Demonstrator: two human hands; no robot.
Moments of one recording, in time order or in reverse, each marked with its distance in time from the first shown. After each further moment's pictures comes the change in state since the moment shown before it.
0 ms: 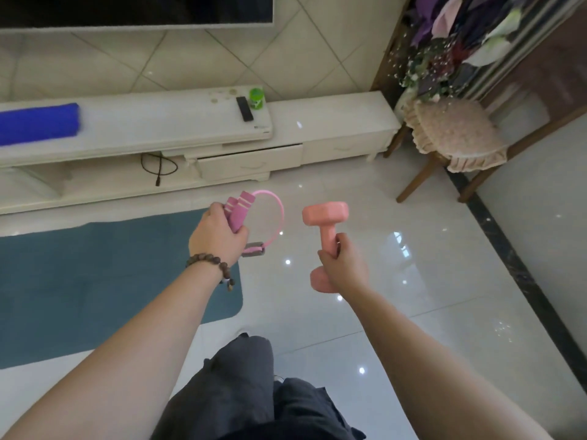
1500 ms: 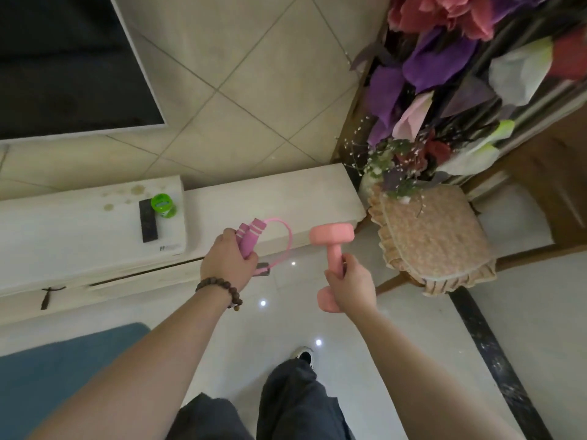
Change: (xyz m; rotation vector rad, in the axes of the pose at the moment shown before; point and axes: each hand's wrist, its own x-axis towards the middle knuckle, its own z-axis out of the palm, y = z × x) left_hand 0.471 0.359 0.228 0.022 -0.134 0.013; right_hand 0.575 -0.048 -0.234 -0.084 0.045 0.041
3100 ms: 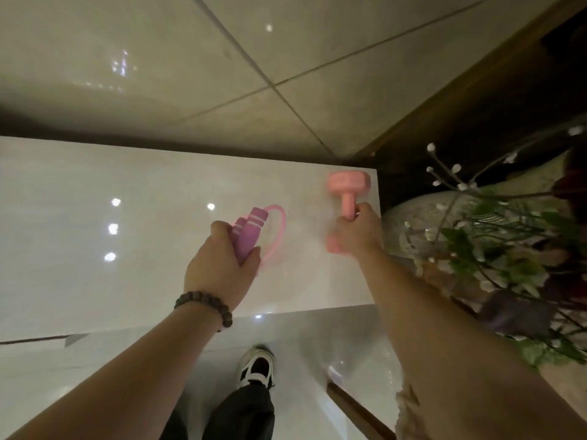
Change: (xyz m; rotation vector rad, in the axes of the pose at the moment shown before) left_hand 0.416 0.025 0.380 -0.289 -0.118 -0.272; right_hand 0.670 0.100 0.170 -0.279 -0.069 0.066
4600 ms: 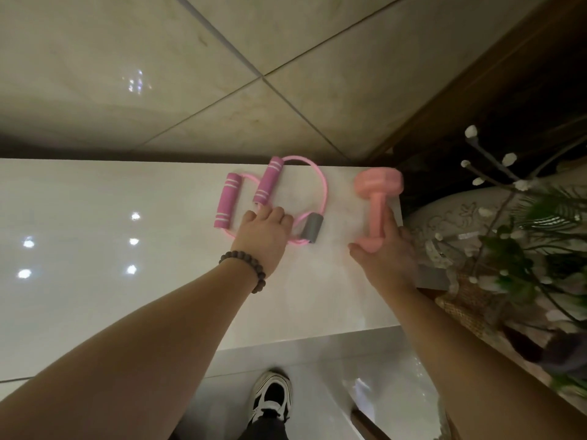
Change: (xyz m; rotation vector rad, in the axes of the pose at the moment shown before) left_hand 0.102 0.006 0.084 0.799 -0.125 0.594; right_hand 0.017 0.060 0.022 -0.116 0.148 -0.162
